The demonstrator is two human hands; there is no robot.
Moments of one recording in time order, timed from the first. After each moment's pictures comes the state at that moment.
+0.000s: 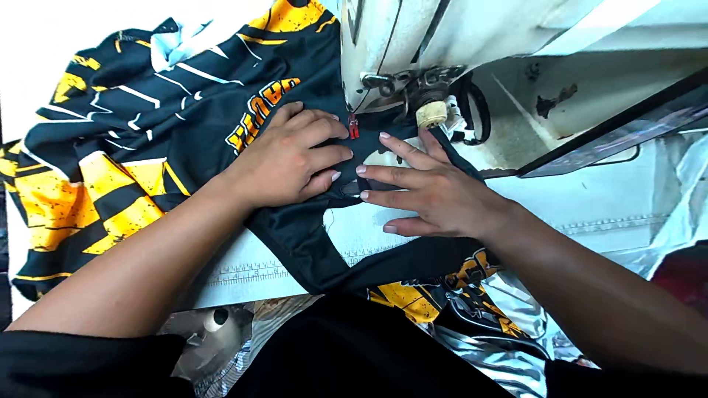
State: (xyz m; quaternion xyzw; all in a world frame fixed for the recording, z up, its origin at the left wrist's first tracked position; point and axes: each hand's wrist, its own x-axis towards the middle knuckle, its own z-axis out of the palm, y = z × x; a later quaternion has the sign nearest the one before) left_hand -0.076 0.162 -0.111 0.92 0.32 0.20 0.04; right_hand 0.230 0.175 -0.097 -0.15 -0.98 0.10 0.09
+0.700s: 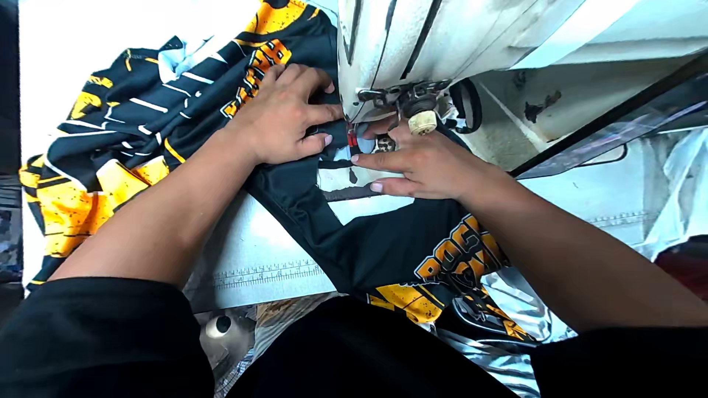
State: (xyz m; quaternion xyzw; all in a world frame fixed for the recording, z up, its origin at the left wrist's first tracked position) left_hand -0.090 0.221 -0.098 0.92 0.38 0.12 0.04; right_hand 0.210 0.220 -0.096 -0.19 -0.97 0.13 0.10
